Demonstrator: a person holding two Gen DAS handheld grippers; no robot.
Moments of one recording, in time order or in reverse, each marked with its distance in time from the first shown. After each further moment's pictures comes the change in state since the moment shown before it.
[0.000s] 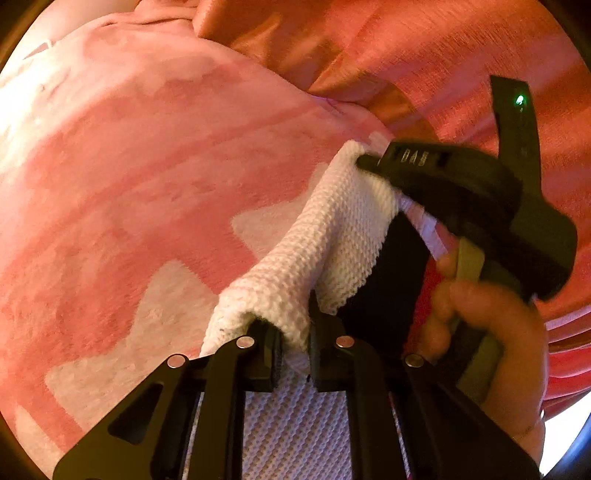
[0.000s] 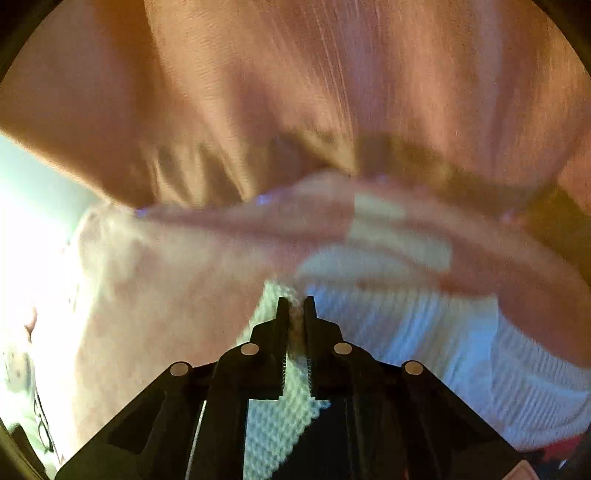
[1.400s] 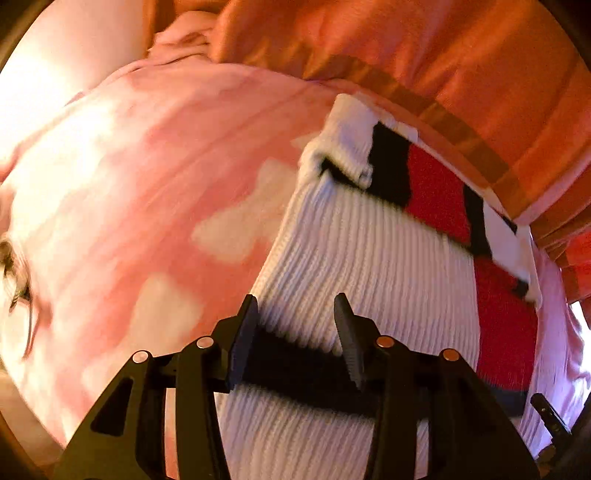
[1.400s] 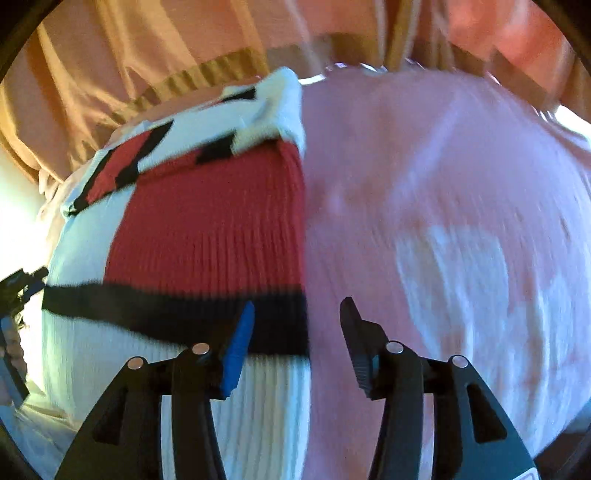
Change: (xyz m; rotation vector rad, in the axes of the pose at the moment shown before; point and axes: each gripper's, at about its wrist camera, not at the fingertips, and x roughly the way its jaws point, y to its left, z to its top) left arm -0.115 0.032 -0.106 0.289 0.001 0.140; right arm -0.313 -0.164 -0.399 0.485 0.008 -0.331
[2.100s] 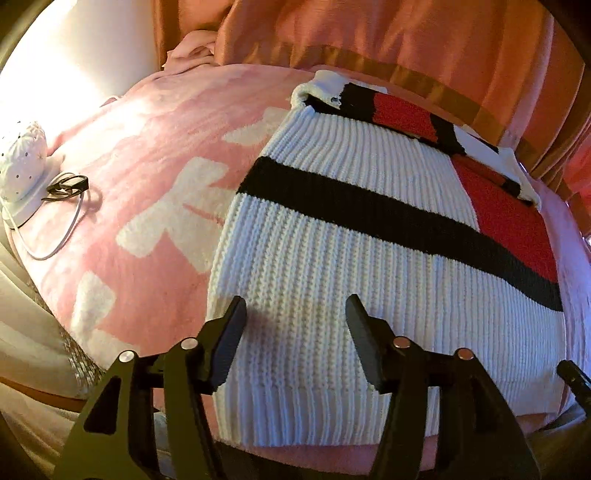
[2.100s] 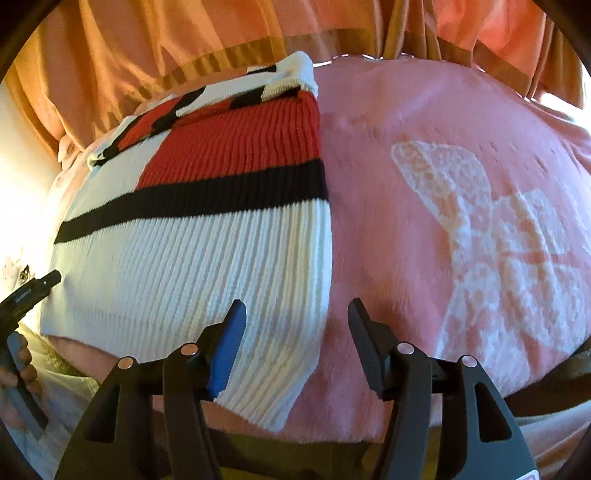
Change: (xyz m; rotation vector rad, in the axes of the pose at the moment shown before) left arm -0.043 -0.016 -0.117 0.150 -0.078 0.102; right arm -0.029 0.016 -0.098 -0.039 -0.029 -0.005
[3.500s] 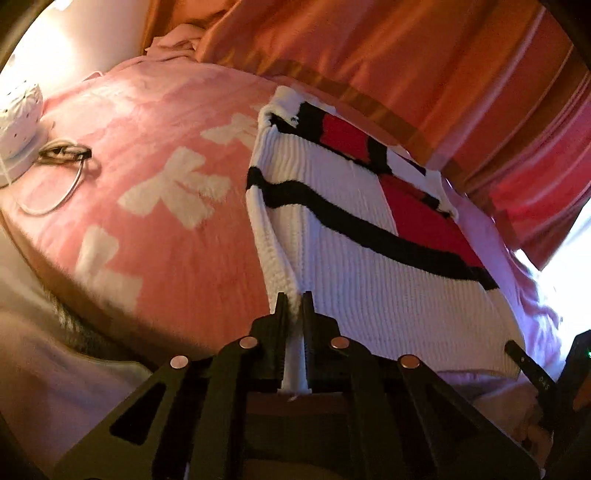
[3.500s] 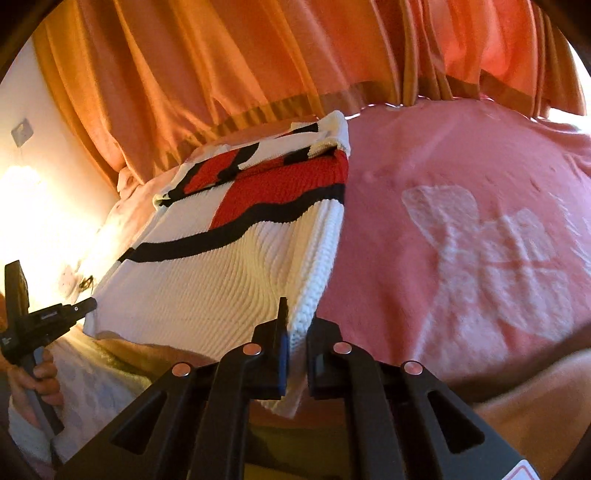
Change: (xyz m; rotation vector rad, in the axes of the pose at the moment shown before) left arm -0.086 0.027 -0.023 -0.073 0.026 -0.317; right arm -0.095 -0.005 -0.019 -0.001 -0.149 0.183
